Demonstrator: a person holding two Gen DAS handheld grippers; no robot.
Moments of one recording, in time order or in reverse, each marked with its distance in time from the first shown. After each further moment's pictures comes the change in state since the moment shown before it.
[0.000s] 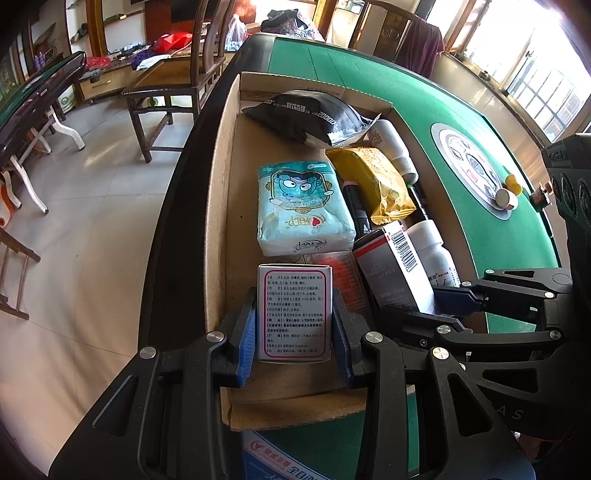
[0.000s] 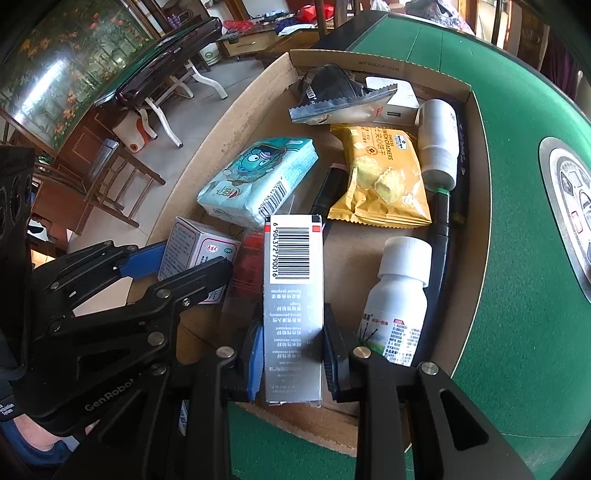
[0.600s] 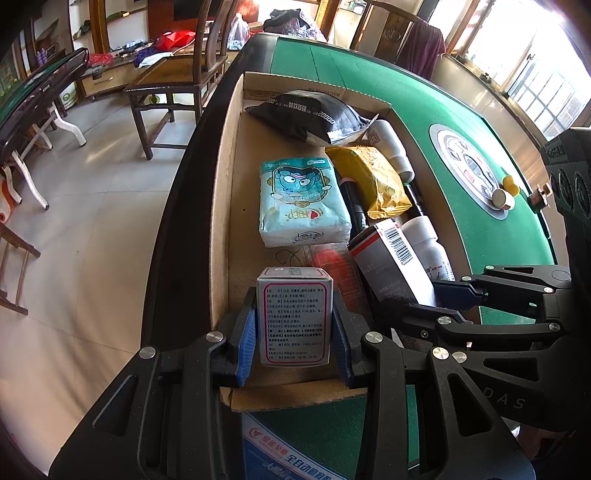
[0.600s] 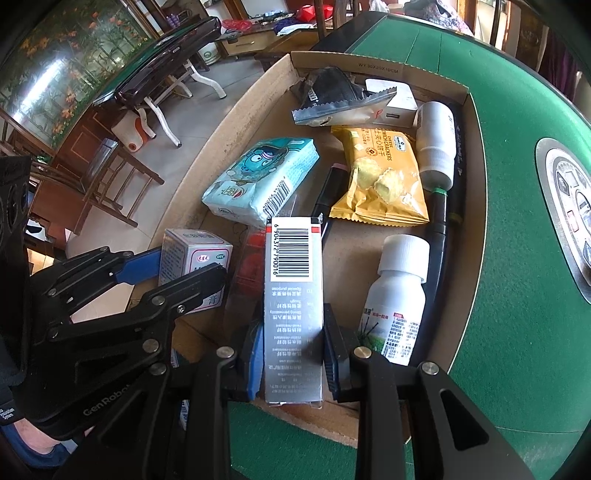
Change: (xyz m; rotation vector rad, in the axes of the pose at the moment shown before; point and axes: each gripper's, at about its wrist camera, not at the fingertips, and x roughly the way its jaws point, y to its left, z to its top) left arm -0.008 -0.001 -0.003 -0.018 0.002 -0.002; right arm -0.005 0.005 -0.002 0.011 -0.002 -0.004
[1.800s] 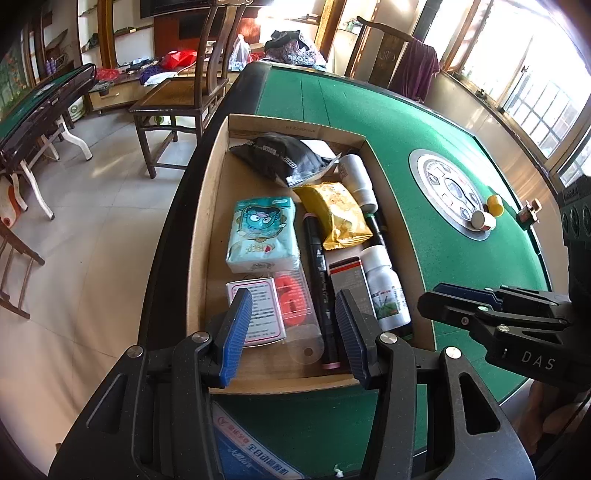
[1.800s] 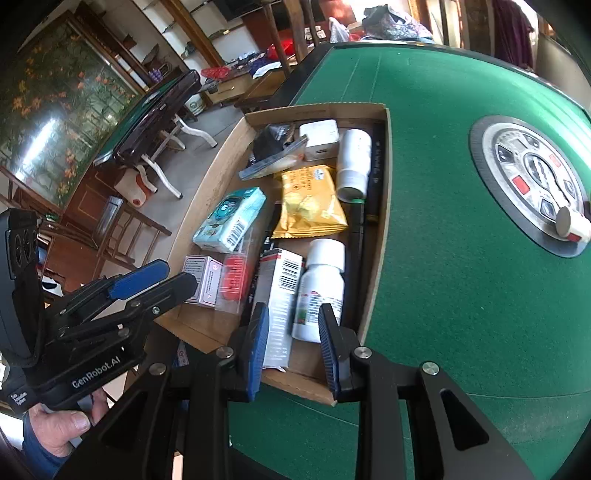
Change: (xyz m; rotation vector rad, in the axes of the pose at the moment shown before) left arm -0.036 -0.035 0.008 -0.012 -0.086 0.014; right arm -0.062 -0.051 -0.022 0.163 -0.154 0.059
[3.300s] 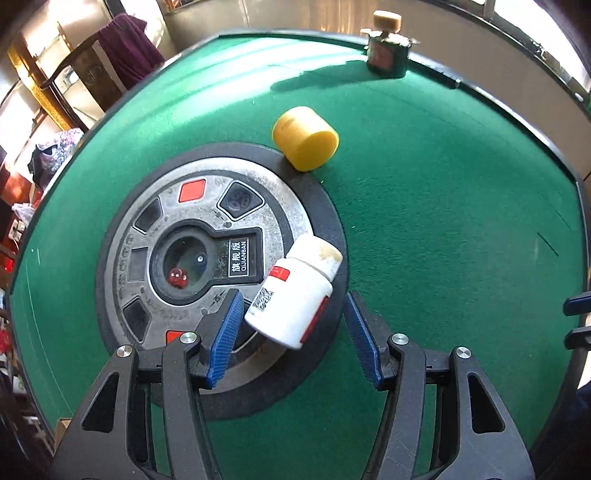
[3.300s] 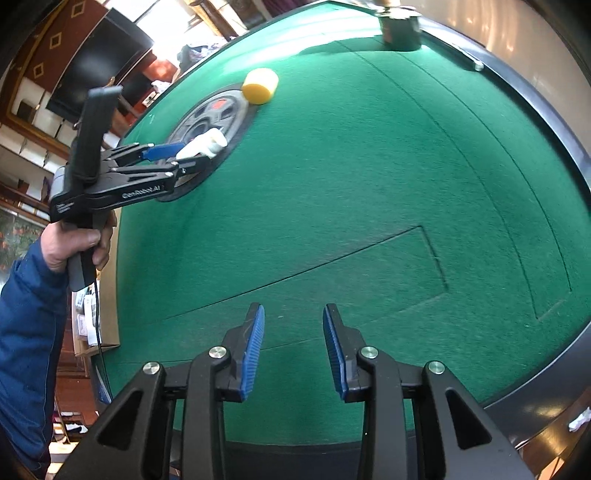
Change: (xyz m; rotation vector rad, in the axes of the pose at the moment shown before) left arm 0.205 -0.362 0.083 0.977 0.173 -0.188; right arm -0.140 -0.300 -0.144 0.564 -0.104 -0.155
